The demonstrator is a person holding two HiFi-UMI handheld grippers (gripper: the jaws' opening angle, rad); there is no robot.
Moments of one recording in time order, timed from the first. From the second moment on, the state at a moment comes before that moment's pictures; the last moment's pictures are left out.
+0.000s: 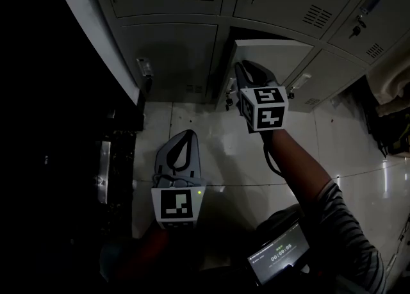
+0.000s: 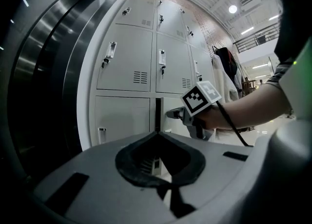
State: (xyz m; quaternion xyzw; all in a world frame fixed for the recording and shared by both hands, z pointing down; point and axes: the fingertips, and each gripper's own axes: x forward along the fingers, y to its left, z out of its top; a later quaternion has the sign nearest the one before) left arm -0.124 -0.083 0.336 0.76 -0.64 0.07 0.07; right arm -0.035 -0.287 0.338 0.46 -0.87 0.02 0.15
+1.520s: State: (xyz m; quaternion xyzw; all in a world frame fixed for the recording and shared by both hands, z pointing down) left arm -0.069 -0.096 0.325 0.79 -0.61 0.06 0.07; right arm 0.085 -0.160 0.305 0.50 -0.85 0.11 0.08
